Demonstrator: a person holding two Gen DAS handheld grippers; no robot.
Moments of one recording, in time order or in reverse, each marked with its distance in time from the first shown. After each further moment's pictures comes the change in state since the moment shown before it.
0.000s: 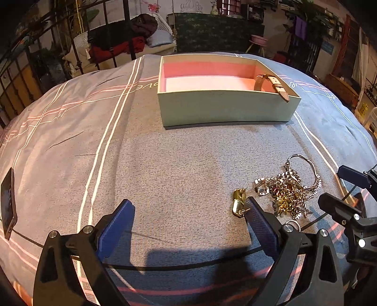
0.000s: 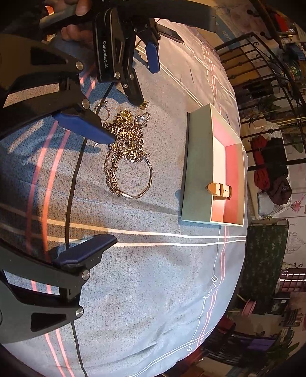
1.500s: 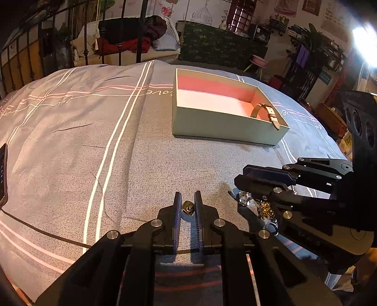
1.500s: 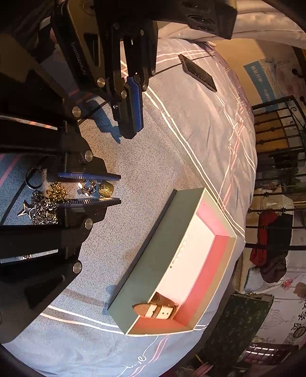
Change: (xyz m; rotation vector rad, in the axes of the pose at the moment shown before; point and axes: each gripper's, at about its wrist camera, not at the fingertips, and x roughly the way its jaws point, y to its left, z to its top) left arm -0.027 0.025 -0.002 -0.135 -0.066 -0.142; right arm 0.036 0.085 0.059 -0.329 0.039 0.258
